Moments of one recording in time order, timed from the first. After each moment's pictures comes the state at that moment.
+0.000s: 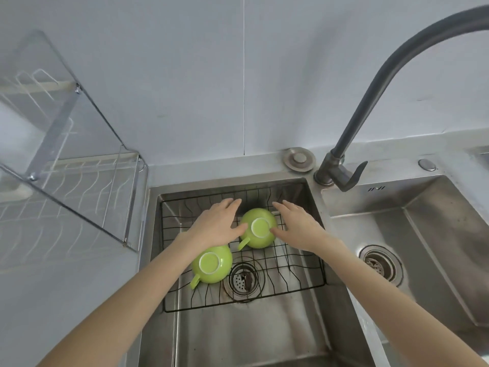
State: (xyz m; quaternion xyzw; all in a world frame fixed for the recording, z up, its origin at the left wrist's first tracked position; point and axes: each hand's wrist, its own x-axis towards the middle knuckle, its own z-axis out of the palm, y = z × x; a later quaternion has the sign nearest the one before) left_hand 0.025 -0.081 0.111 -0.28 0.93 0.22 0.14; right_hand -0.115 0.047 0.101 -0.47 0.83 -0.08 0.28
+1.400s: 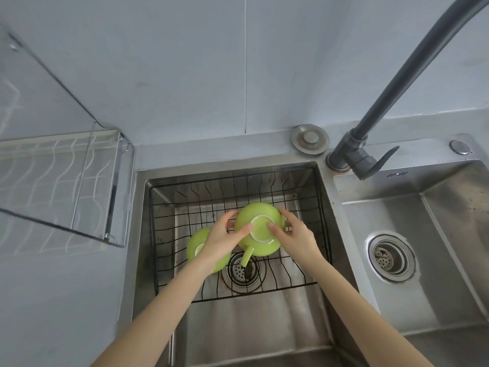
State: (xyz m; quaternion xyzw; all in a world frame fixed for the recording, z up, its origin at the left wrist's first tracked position) left_hand 0.025 -0.057 0.027 -0.48 0.62 0.62 -0.03; right_hand -0.100 0.053 0.031 -0.23 0.82 -0.34 0.39
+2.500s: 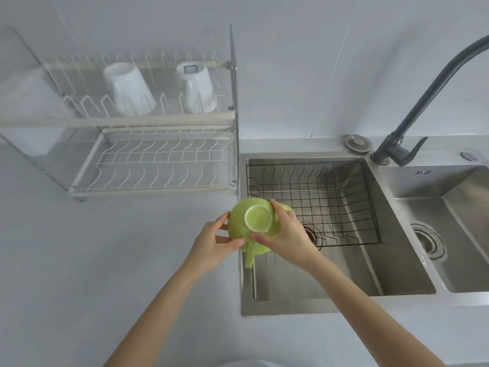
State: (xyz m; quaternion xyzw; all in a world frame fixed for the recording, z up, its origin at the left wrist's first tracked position) left_hand 0.310 -0.034 0.124 -0.41 0.73 0.54 -0.12; right_hand 0.157 0.053 0.135 -0.41 0.80 -0.30 0.33
